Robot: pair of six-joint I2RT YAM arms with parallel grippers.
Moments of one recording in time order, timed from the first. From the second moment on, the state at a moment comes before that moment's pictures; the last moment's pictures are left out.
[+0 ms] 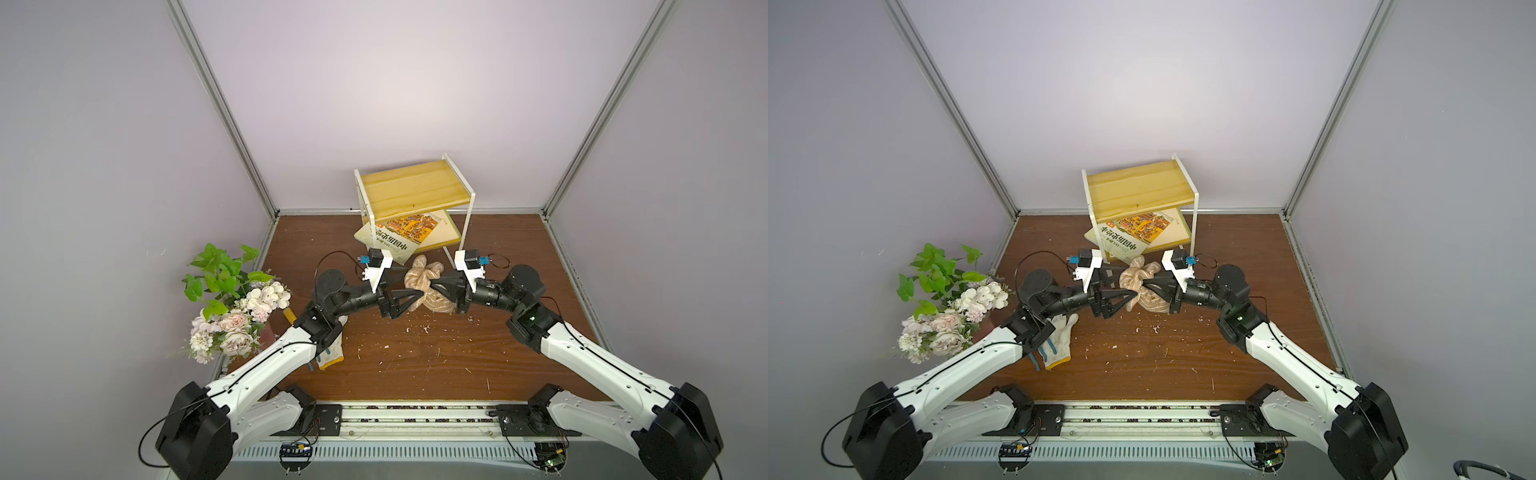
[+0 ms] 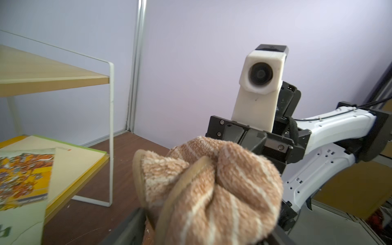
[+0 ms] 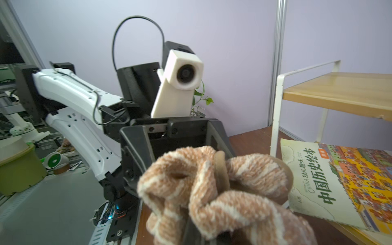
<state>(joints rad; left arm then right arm) -0.60 1.13 0.69 0.51 0.72 -0.27 0.58 1.09 0.72 0.49 -0.74 0.19</state>
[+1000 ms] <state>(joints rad) -0.51 1.14 0.93 0.21 -0.20 -0.37 0.31 1.42 0.93 0.46 0.13 0.05</state>
